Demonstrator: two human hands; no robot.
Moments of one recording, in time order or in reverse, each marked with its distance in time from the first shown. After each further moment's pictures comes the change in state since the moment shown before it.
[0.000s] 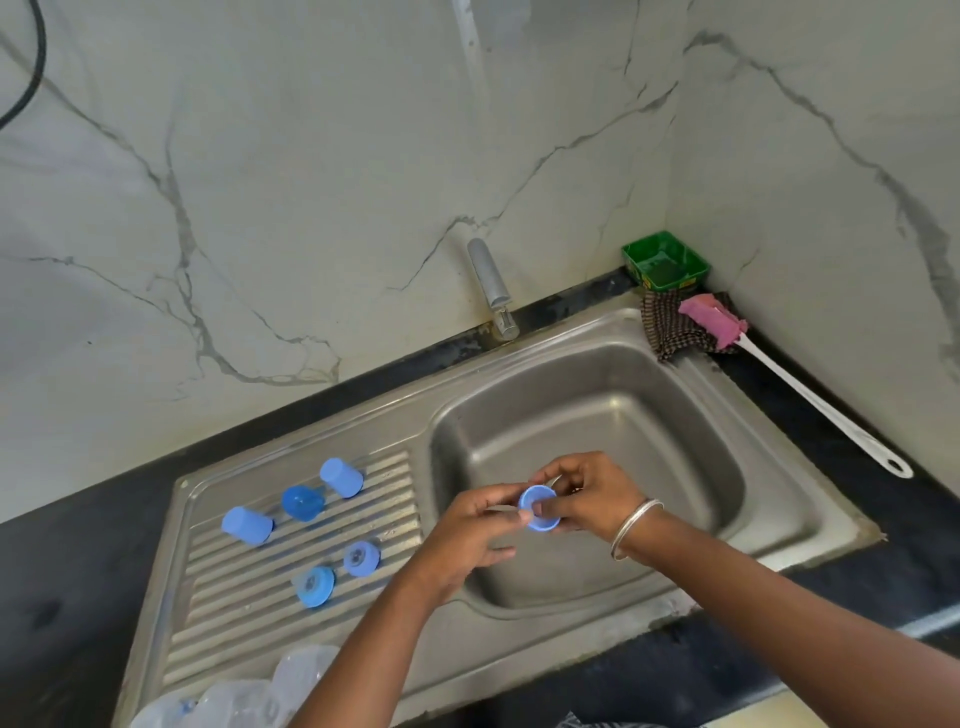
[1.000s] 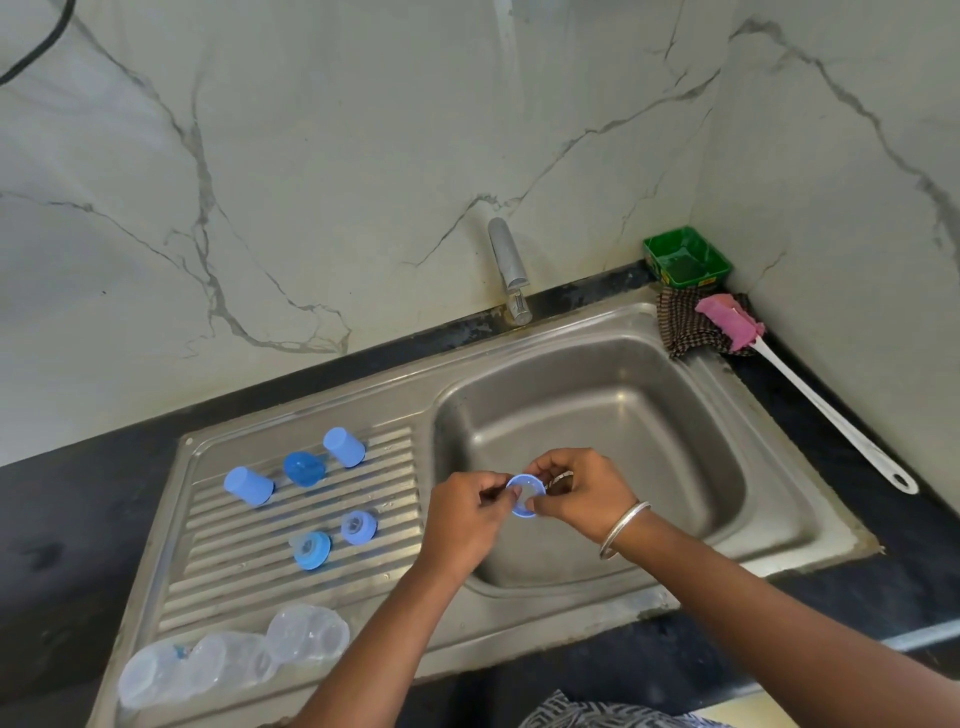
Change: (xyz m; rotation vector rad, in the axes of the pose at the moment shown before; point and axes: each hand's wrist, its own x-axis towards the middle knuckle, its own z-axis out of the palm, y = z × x) left_hand 0.007 -0.019 0.010 0.492 0.458 0.251; right_hand -0.001 0.004 0.012 -0.372 0.064 -0.122
